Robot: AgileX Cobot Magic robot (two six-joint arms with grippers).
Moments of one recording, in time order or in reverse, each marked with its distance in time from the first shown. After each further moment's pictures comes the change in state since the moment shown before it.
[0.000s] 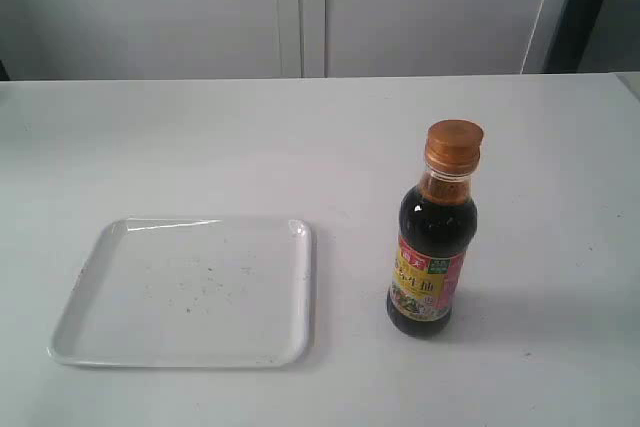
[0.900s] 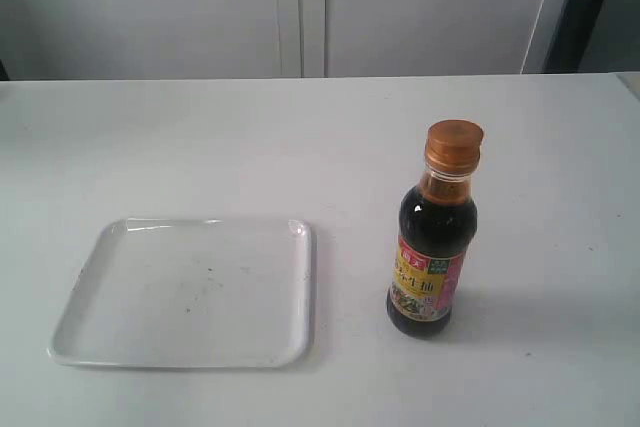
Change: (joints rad) left arm 0.000 0.429 -0.392 0.274 -0.552 -0.399; right arm 0.000 0.000 0.000 0.000 0.000 0.000
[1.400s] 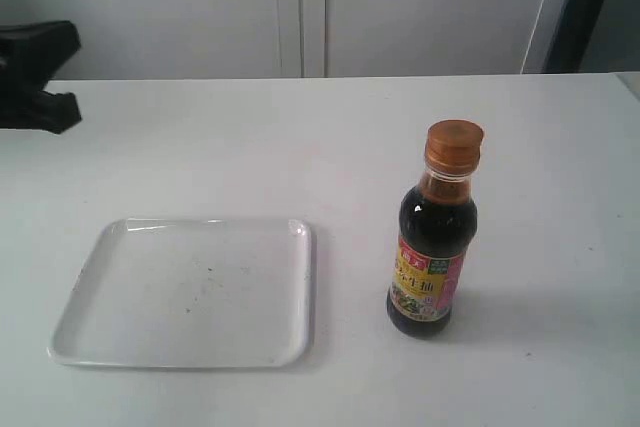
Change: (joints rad) left arm -0.115 0.684 -0.179 0.414 -0.379 -0.228; right arm 0.000 0.000 0.000 0.000 0.000 0.000
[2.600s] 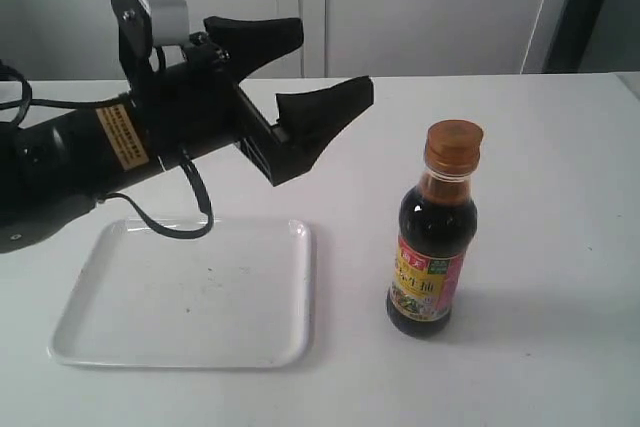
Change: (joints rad) left arm -0.373 0.436 -0.220 0.014 -0.436 0.057; right arm 0.000 0.000 0.000 0.000 0.000 0.030
